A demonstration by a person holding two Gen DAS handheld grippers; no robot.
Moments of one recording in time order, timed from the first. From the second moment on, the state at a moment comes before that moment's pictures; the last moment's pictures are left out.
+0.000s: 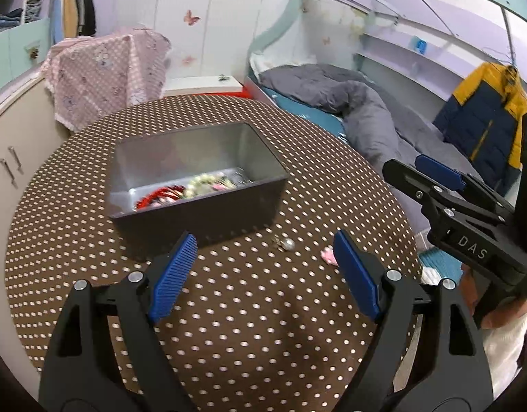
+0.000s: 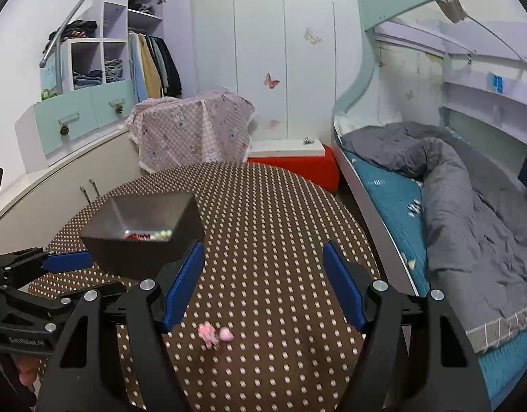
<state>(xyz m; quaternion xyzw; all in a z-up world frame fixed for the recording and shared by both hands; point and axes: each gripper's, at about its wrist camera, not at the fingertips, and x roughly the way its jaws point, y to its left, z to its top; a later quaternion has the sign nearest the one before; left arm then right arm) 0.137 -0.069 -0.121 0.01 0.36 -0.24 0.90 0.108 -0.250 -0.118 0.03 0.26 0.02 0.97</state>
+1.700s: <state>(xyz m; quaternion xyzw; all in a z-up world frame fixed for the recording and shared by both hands) 0.161 -0.095 -0.165 0.06 0.41 -0.25 0.87 0.117 -0.218 -0.173 0.03 0.37 0.10 0.92</state>
